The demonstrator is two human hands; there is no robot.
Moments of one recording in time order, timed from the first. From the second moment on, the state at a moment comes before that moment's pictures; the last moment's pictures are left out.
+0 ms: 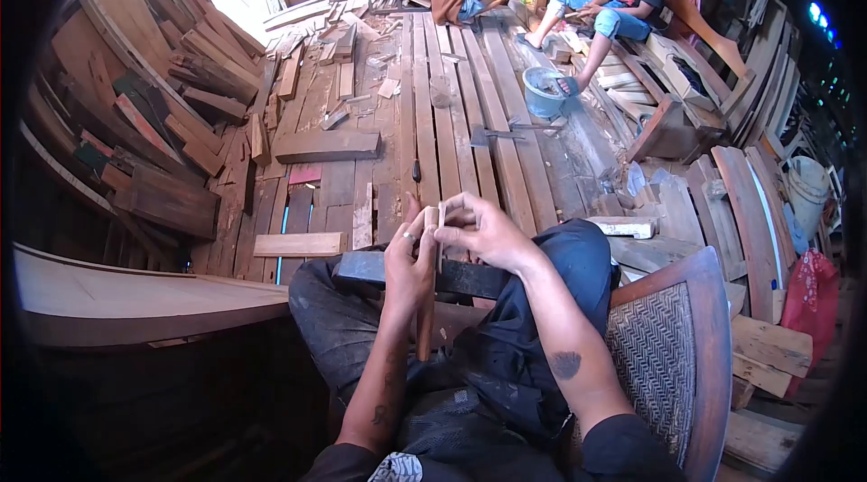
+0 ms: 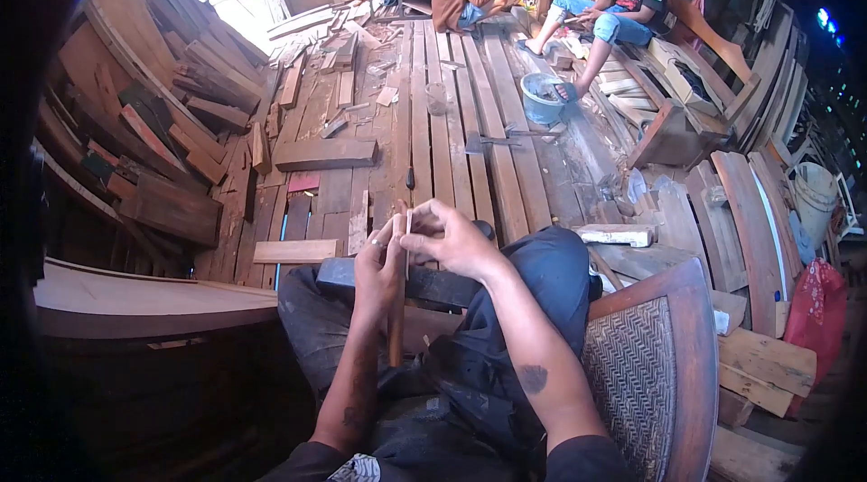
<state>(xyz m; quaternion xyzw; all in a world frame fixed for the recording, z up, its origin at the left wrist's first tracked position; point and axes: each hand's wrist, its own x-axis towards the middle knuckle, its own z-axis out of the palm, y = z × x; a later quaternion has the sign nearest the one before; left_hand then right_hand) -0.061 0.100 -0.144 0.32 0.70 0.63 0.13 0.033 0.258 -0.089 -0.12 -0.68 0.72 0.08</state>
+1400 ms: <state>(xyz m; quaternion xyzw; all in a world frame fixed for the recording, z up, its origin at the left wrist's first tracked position) -0.074 0.101 -0.164 0.34 0.67 0.64 0.14 0.026 0.255 -0.093 -0.16 -0.68 0.70 0.15</state>
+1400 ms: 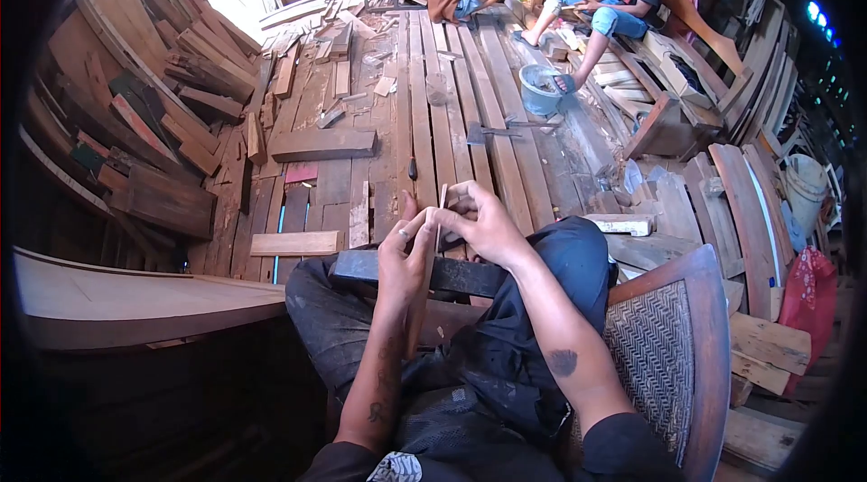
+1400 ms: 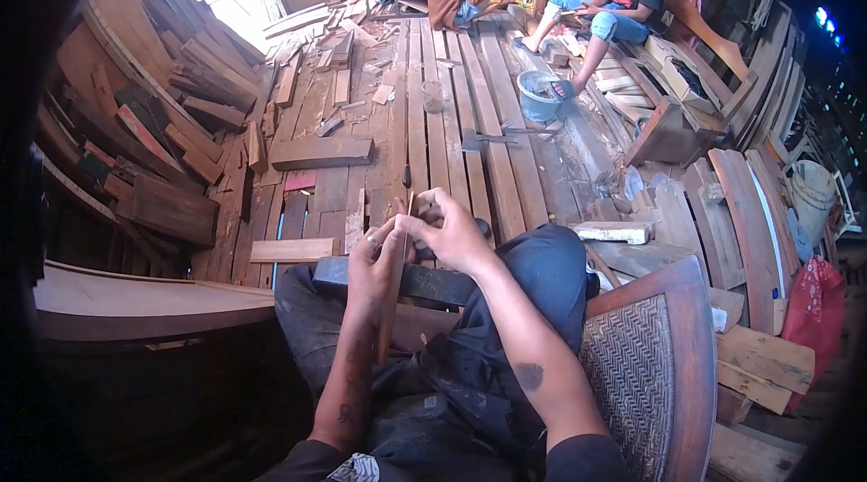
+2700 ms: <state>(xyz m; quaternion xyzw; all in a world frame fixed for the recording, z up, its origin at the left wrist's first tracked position) -0.024 0.134 0.023 0.39 0.63 0.66 0.15 0.041 0.308 -0.068 -0.16 -0.60 0.60 0.50</state>
